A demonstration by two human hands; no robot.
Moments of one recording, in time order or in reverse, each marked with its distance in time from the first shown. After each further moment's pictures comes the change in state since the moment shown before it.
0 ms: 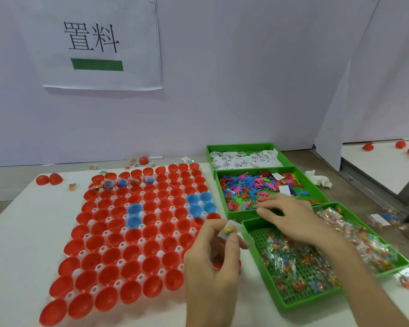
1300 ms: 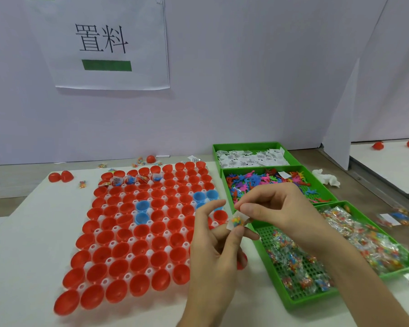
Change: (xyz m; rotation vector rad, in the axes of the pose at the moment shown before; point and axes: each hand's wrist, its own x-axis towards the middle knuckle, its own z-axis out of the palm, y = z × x) left_hand 0.009 -0.009 -0.007 -0.221 -0.120 -0.076; right_hand -0.044 -0.072 -0.019 1.004 -0.031 -0.369
